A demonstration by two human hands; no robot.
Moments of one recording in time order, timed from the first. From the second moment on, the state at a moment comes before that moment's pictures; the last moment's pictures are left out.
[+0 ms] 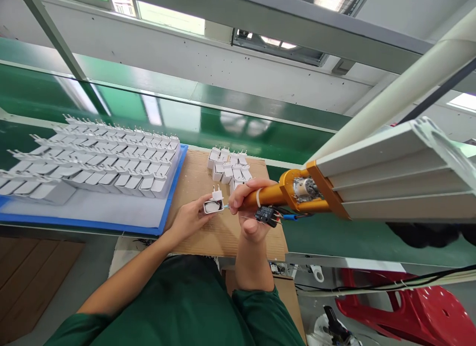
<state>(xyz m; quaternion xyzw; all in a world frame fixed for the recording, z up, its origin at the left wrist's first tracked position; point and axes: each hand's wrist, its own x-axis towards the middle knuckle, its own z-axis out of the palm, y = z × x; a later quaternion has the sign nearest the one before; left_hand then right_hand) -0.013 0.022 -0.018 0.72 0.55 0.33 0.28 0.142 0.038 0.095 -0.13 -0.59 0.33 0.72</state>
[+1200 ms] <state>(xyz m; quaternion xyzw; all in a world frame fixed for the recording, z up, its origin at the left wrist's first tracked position) -0.025 0.002 0.013 0.75 0.50 0.39 0.21 0.140 0.039 0.095 -0.13 -0.61 0.33 0.71</state>
